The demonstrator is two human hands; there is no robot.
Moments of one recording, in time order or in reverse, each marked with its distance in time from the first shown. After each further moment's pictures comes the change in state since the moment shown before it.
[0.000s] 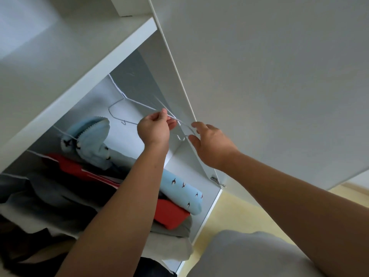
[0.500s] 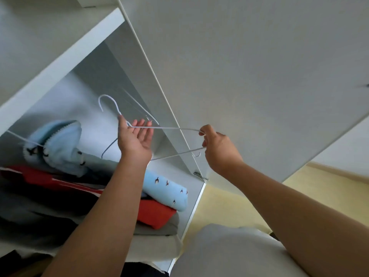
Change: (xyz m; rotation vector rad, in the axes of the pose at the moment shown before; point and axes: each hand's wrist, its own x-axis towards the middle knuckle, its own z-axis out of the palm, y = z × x) left_hand -0.012 -0.012 -0.024 -0.450 -0.117 -0.424; right_hand -0.052 0.045 0.000 0.092 0.104 0.219
